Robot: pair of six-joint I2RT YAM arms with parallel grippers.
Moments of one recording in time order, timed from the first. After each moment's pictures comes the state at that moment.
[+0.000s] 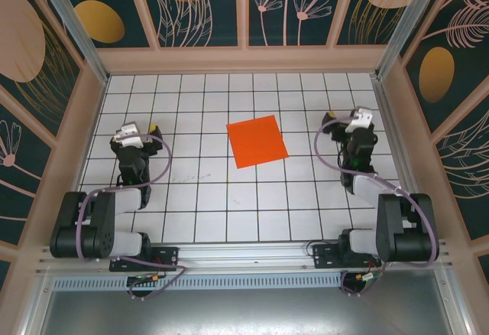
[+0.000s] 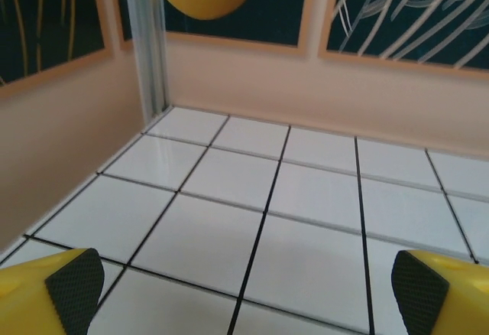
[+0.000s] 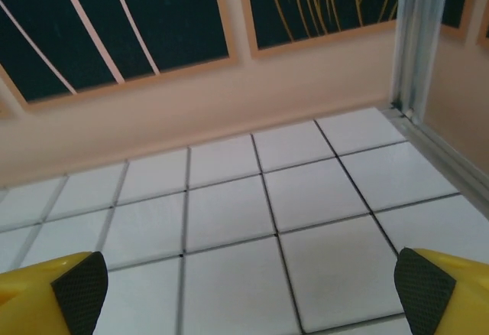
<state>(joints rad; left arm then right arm) -0.02 1.34 0.30 0.94 -0.27 -0.14 0.04 1.29 0.49 0.65 0.08 0.22</state>
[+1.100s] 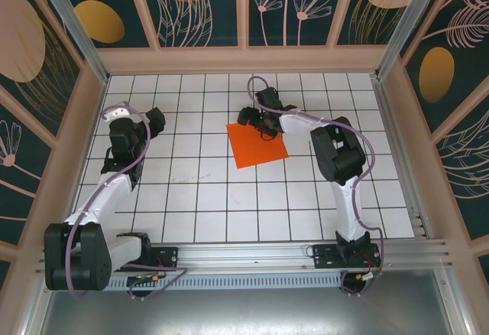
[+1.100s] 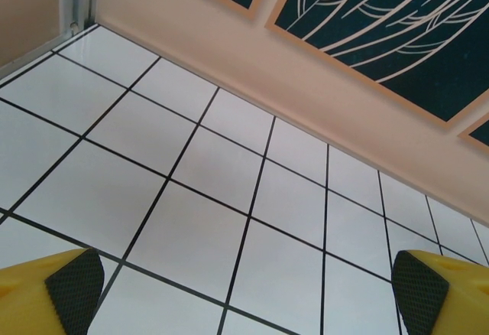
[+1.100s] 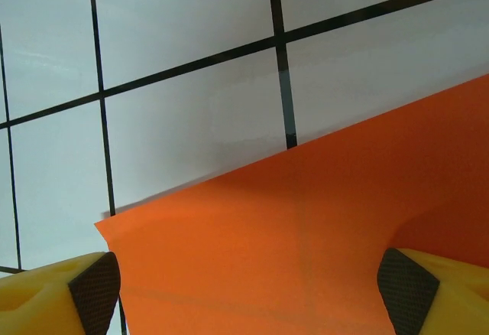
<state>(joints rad) -0.02 1.17 0.61 0.23 -0.08 -0.51 0.52 2.16 1.52 -0.26 -0.12 0.73</state>
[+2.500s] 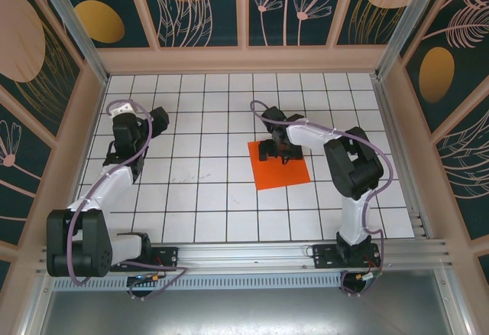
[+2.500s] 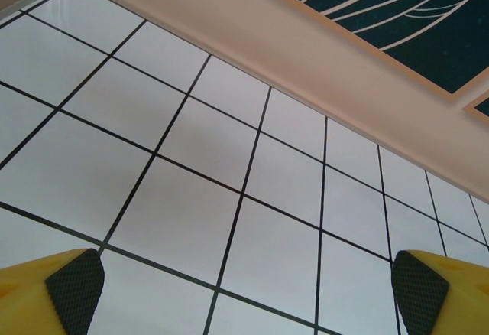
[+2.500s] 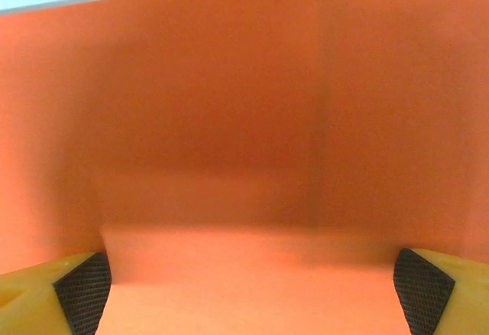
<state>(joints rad) -0.02 1.25 0.66 0.20 -0.03 -0.52 0.57 1.95 1.28 -0.72 0.08 0.49</state>
